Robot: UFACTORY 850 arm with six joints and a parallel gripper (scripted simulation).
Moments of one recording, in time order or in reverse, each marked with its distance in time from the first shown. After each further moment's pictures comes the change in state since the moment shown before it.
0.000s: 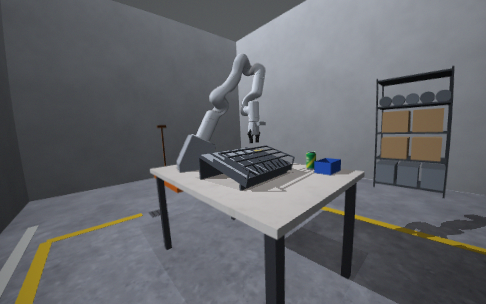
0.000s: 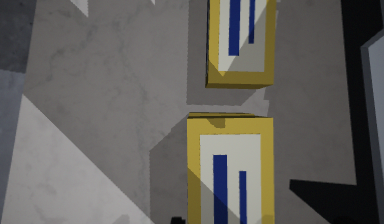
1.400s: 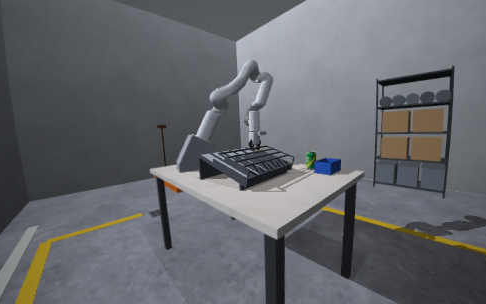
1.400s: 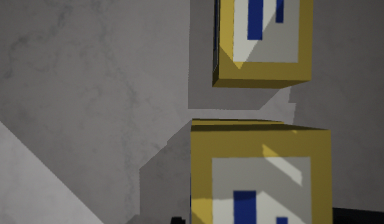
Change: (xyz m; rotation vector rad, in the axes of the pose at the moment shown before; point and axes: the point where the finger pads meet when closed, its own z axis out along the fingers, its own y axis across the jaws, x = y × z) arm 0.005 -0.004 0.077 -0.003 0.015 0.001
